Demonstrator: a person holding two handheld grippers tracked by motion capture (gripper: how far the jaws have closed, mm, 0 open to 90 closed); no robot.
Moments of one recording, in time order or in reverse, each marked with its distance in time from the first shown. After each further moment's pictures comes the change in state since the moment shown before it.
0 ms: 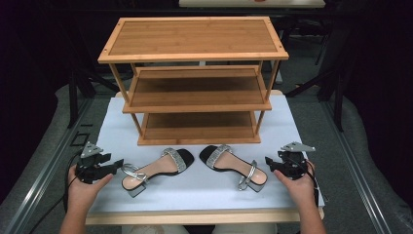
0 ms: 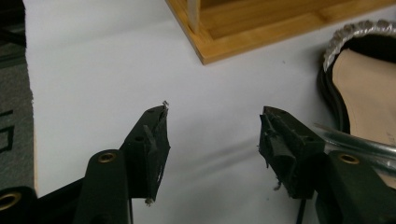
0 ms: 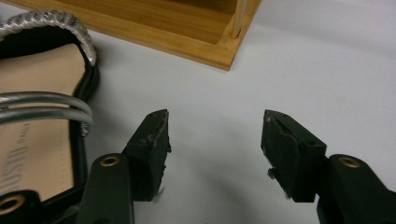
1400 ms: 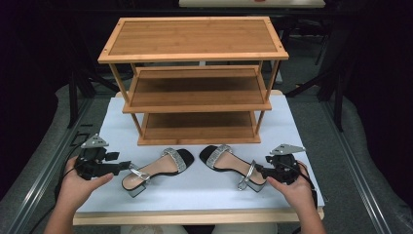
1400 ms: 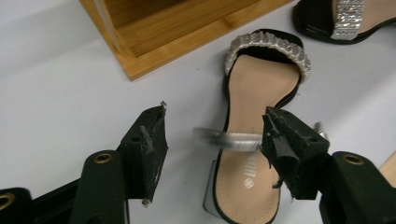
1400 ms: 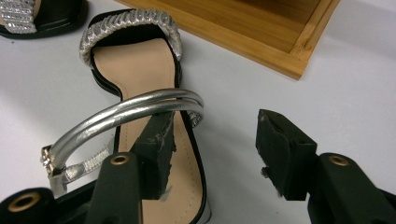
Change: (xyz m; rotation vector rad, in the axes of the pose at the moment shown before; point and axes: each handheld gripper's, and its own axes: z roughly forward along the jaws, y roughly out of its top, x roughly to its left) left arm -0.031 0.051 -0.039 0.094 -0.205 0.075; right arm 0.040 0.017 -0.022 0.058 0.128 -0.099
